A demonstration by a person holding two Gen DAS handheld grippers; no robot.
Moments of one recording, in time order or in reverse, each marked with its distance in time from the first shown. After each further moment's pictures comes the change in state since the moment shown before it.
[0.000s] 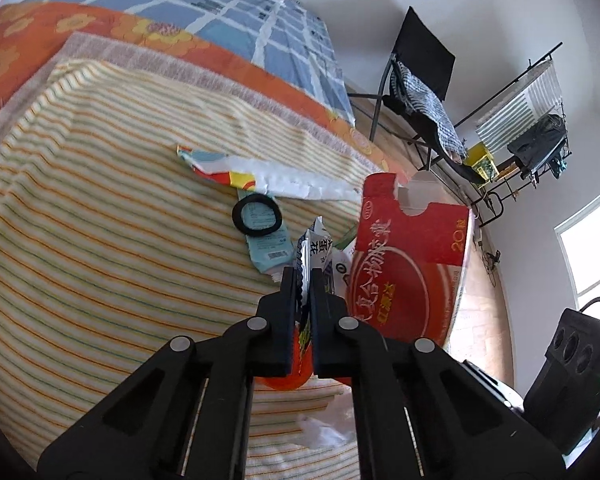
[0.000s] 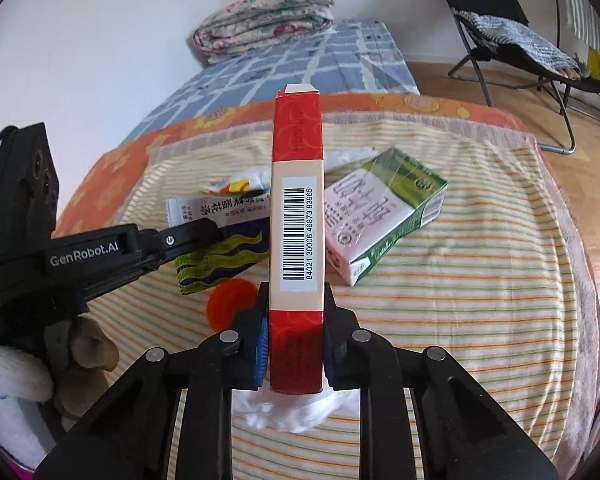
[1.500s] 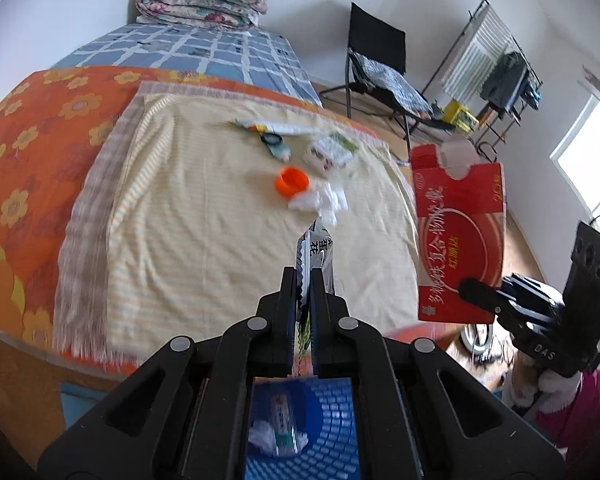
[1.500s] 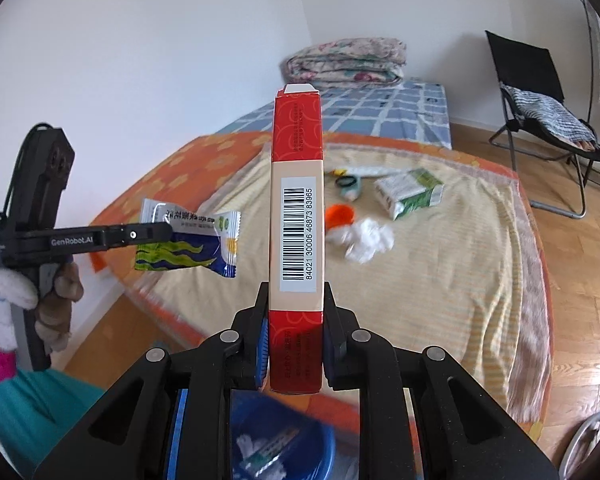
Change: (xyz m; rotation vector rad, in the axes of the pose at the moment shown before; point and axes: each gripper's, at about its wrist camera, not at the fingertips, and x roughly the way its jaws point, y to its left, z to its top) left arm -0.218 -0.004 -0.166 0.261 -0.028 0.063; right arm -0.186 0.046 -0.144 -0.260 -0.099 0.152
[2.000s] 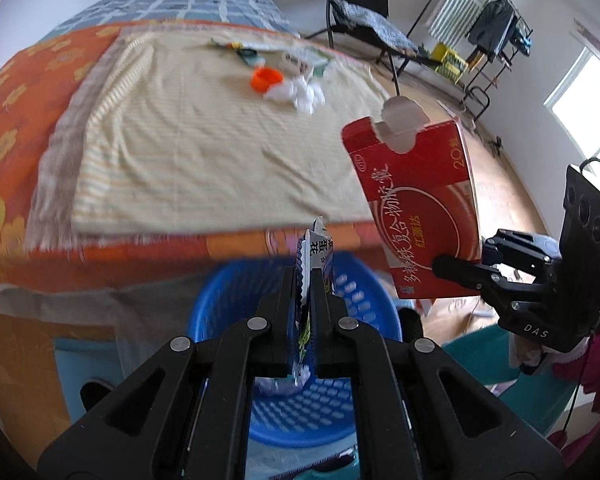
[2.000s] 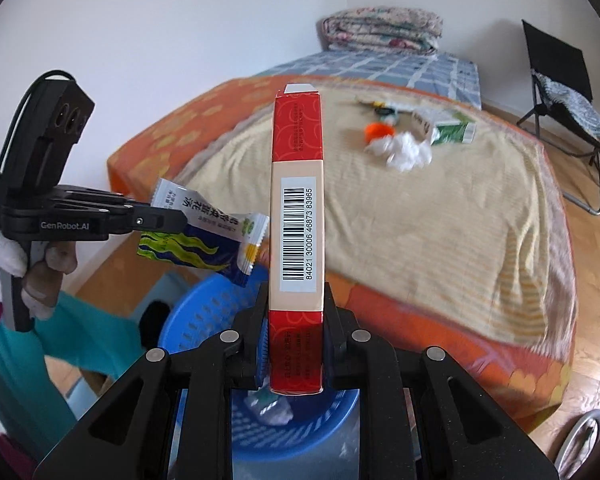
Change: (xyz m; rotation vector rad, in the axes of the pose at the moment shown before) left arm 0.007 -0.023 -0.103 0.080 0.165 0.000; right arm 0.001 0.030 -0.090 -0.105 0.141 0.045
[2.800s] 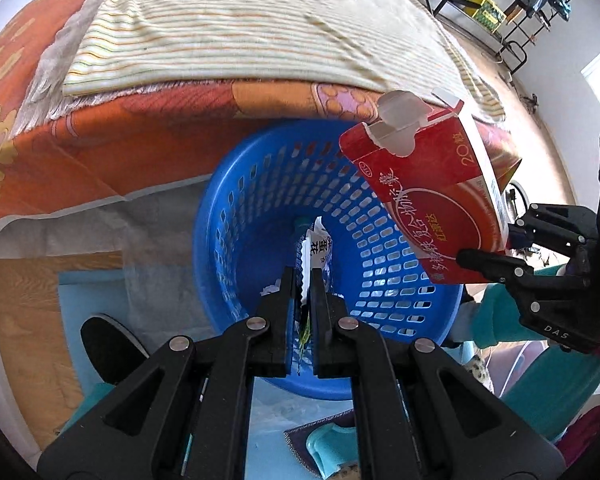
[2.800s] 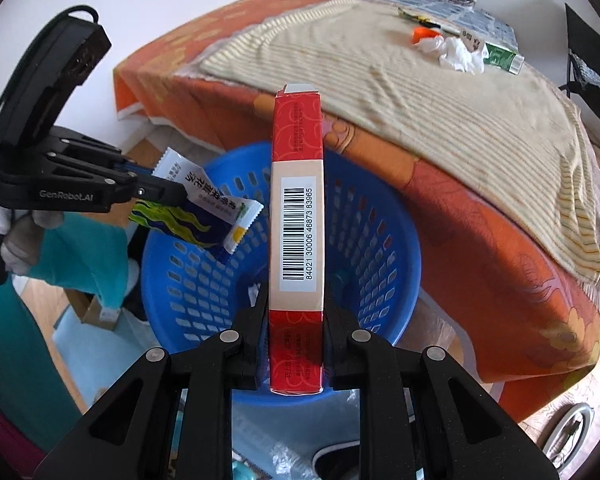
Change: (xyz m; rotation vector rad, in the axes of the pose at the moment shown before) left arm 0.049 0.014 -0.065 -0.035 0.225 0.112; right arm 0.053 0.028 -0.058 -0.089 0.248 -0.002
